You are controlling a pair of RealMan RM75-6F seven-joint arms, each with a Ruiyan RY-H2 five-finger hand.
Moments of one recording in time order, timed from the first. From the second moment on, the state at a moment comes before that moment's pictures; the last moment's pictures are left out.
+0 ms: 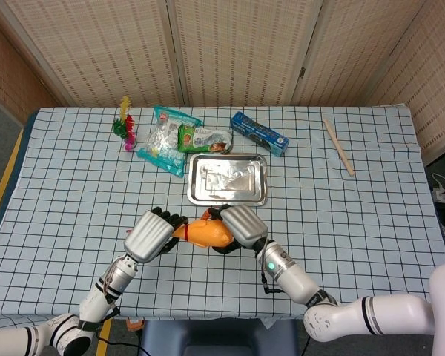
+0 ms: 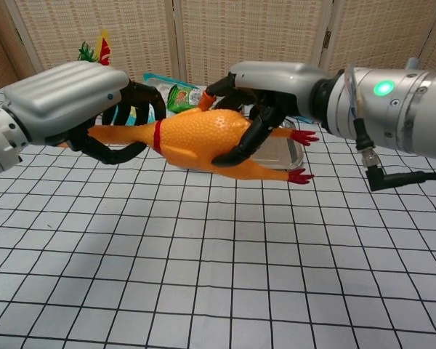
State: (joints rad) left arm -0.64 -1.51 -0.13 -1.67 1.49 1.21 0.51; right arm 0.93 -1.45 0.21 -1.90 -0.81 0.97 -0.36
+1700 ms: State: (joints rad) left arm -1.10 -1.95 -0.28 -0.55 1.39 0.76 -0.23; right arm 0.34 -0.96 -0.01 -1.53 -1.56 1.23 0.57
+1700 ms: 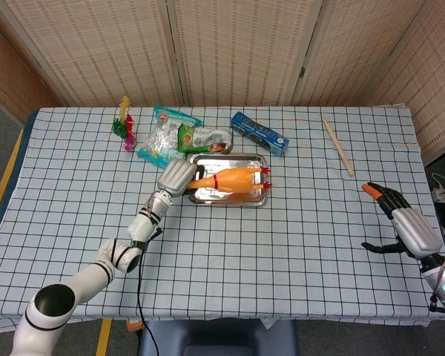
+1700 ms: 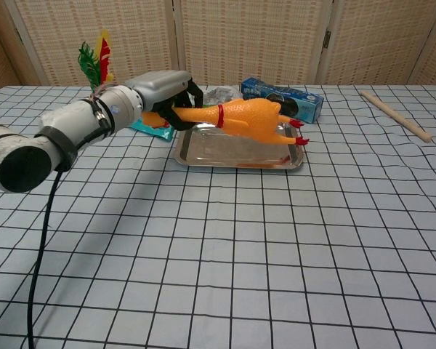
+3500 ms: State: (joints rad) left arm -1.44 -1.80 -0.39 -0.59 1.29 -0.07 -0.71; right arm 0.25 -0.97 -0.04 -1.44 -1.66 1.37 0.70
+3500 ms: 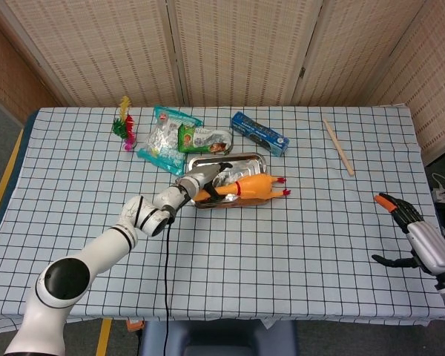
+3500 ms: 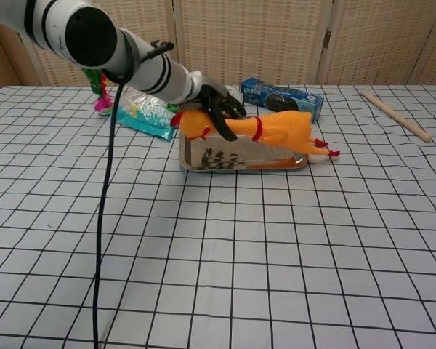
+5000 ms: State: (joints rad) left arm -0.07 -1.39 -0.69 -1.80 1.55 0.71 0.25; right arm 0.08 -1.12 -0.02 -1.59 -1.57 1.54 -0.07
